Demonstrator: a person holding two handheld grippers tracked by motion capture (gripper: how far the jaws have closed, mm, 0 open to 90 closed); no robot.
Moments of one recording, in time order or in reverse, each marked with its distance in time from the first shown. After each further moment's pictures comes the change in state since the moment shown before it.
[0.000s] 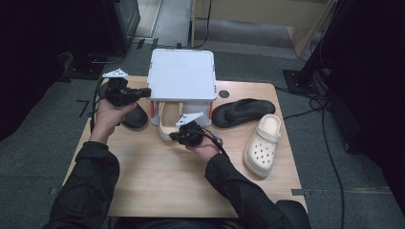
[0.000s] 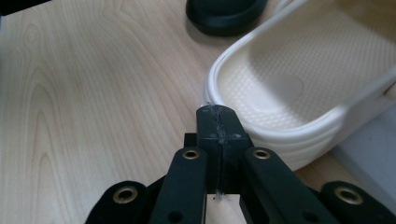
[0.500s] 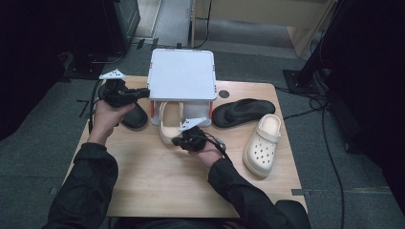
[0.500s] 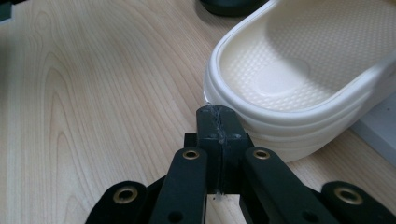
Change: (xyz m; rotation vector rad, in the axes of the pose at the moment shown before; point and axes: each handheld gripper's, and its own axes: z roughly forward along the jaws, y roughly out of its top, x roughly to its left) left arm 0.001 0.000 -0.003 -0.006 0.002 0.011; right arm 0.008 -0.015 -0.008 0.021 0.011 0.021
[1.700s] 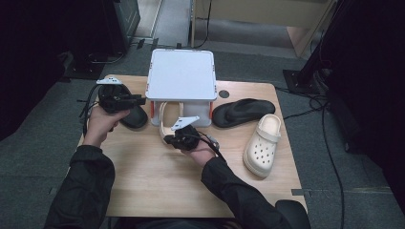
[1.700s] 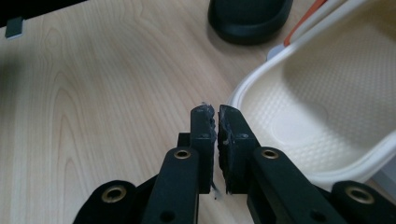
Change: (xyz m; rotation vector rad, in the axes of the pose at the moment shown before) left arm 0.020 -0.027 -0.004 0.056 0.001 -0.052; right arm 0.012 0.017 0.010 -0.046 0.004 -0.036
